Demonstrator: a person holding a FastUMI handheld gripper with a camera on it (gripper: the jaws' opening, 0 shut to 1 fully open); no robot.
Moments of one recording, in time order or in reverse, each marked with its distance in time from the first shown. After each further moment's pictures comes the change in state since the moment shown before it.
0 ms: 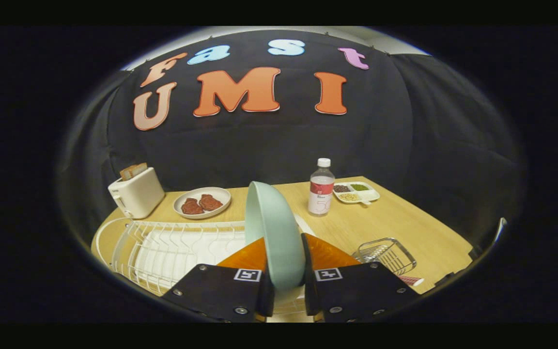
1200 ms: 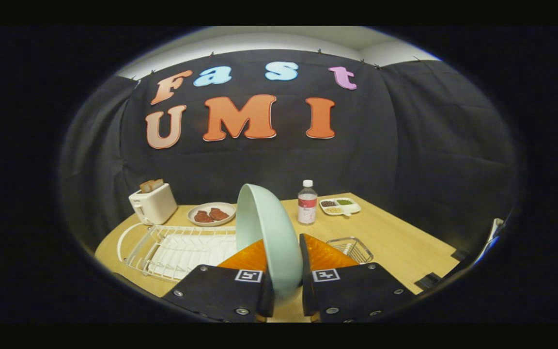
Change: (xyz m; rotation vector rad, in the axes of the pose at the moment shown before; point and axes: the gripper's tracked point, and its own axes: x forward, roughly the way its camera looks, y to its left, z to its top) arm -0.117 -0.025 0.001 0.093 -0.093 0.085
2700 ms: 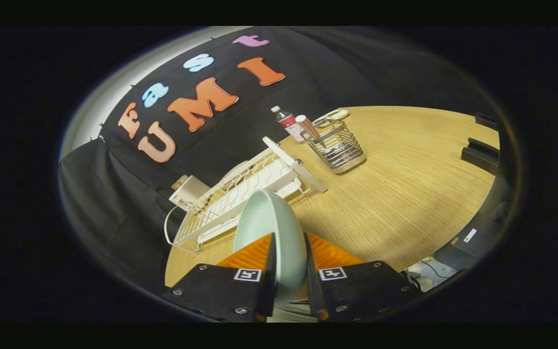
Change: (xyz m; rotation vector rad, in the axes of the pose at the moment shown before) arm -0.078 -0.016 -0.182 0.510 0.328 0.175
